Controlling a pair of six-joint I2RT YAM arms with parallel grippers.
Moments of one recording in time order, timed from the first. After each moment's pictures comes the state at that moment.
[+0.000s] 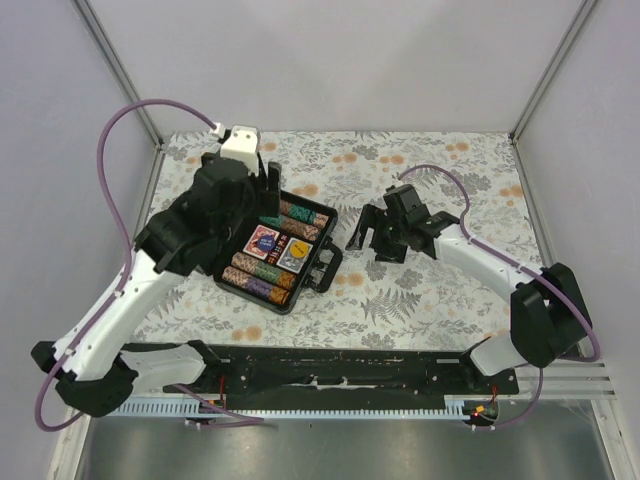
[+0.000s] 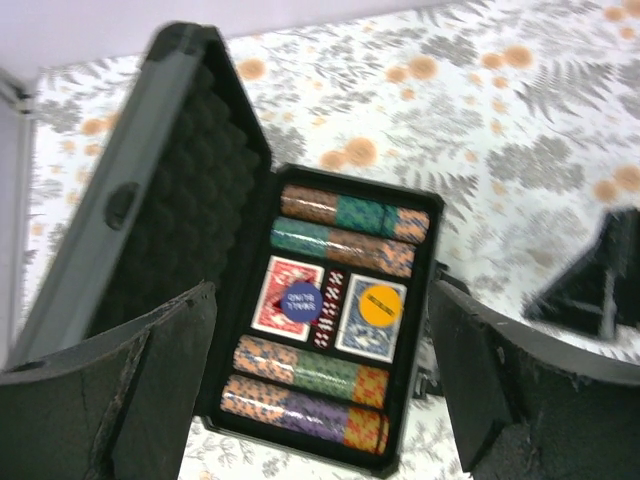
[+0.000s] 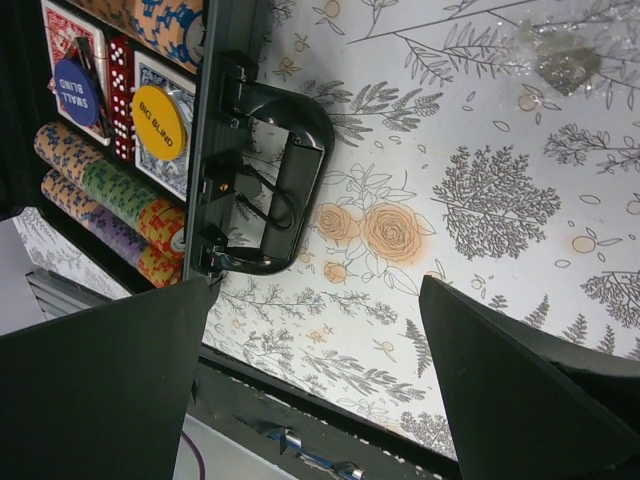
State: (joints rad) left arm -0.74 1.11 1.44 -0.76 -0.52 -0.20; right arm 0.54 1.48 1.02 -0.46 -0.17 0.79
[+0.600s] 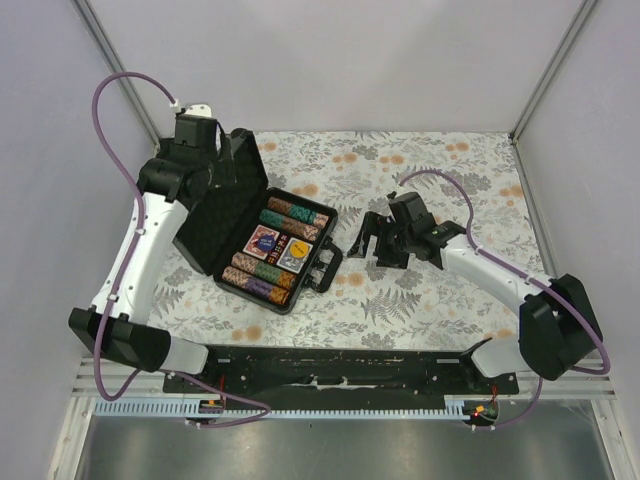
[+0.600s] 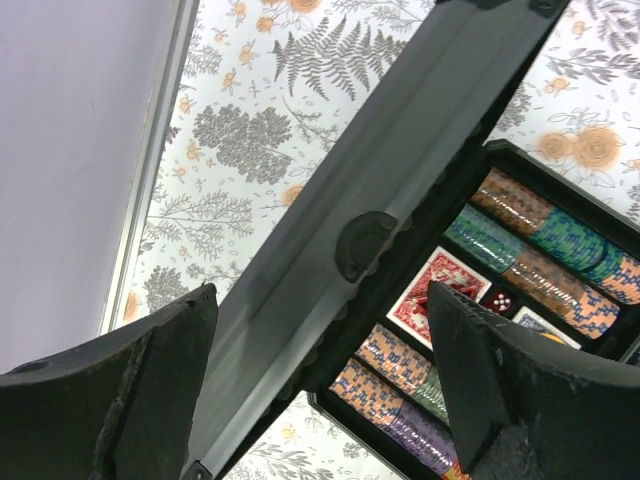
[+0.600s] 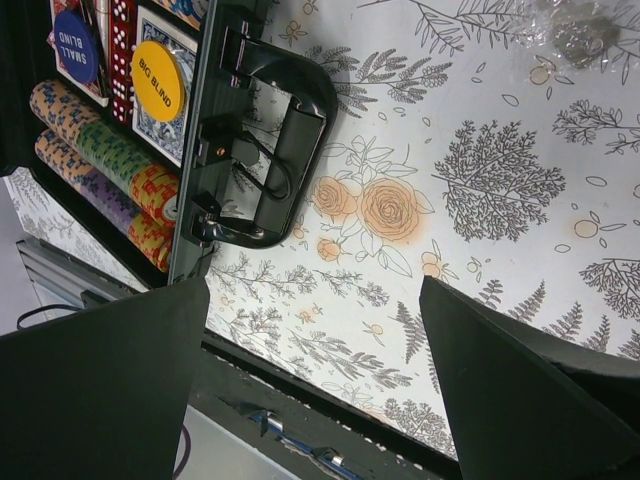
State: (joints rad) left arm -0.27 1.41 1.64 -0.93 -0.46 -0.20; right arm 0.54 1.41 0.93 -0.40 -0.22 0.75
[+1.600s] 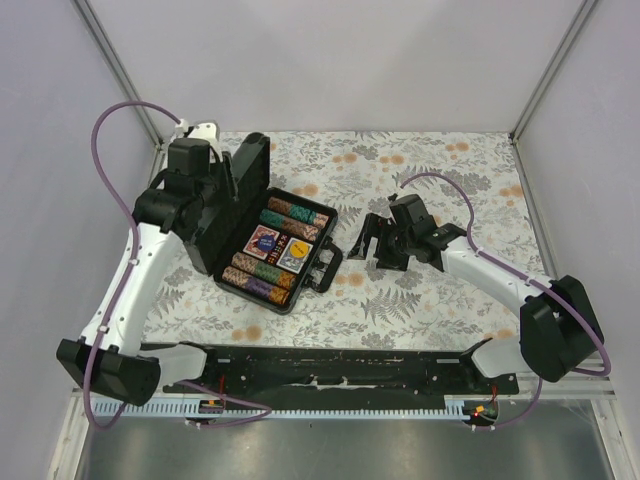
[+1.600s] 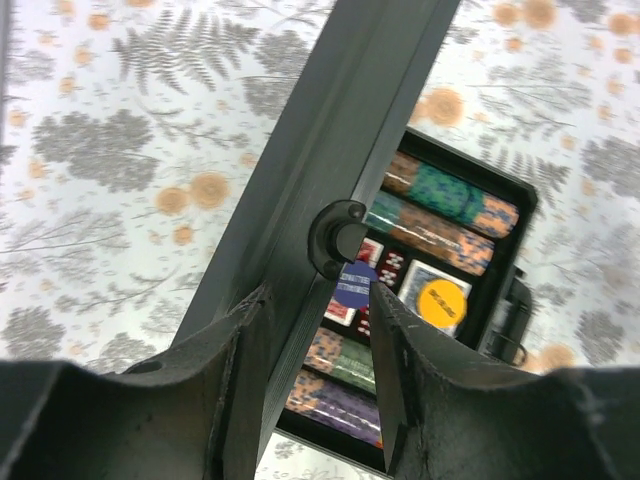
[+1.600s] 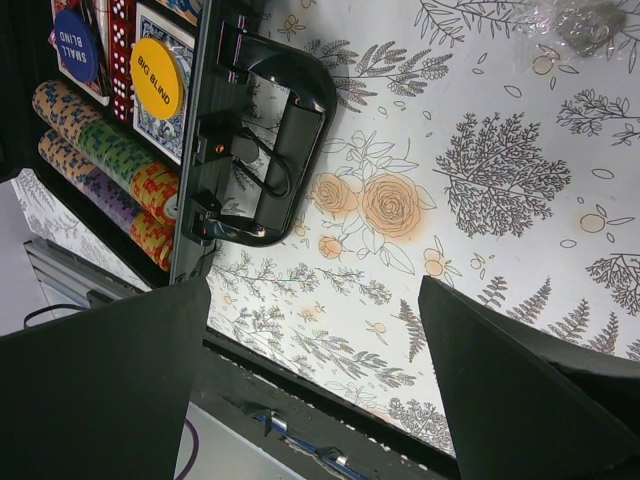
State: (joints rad) left arm -0.25 1.27 1.42 -0.79 -0.19 -0.21; right arm 0.54 1.40 0.91 -0.38 -0.23 0.77
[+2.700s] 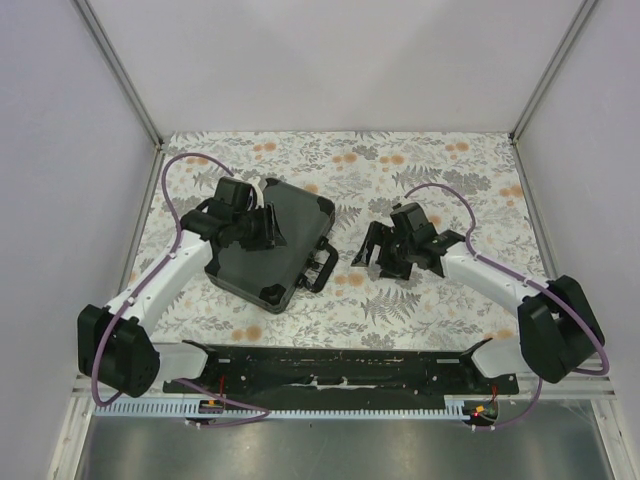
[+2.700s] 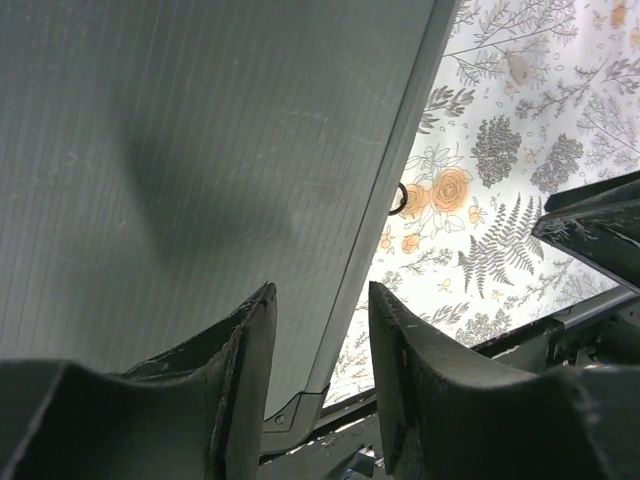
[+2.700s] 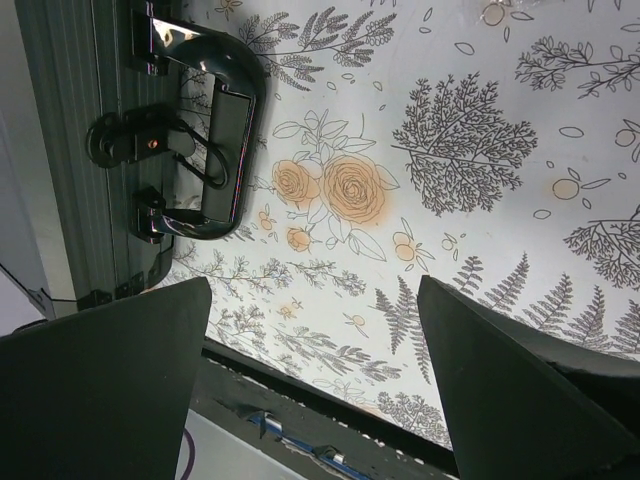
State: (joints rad) left arm -0.37 1.29 1.05 -0.65 0.23 -0.44; right arm 0.54 1.39 0.84 -0.36 -0.21 0.82
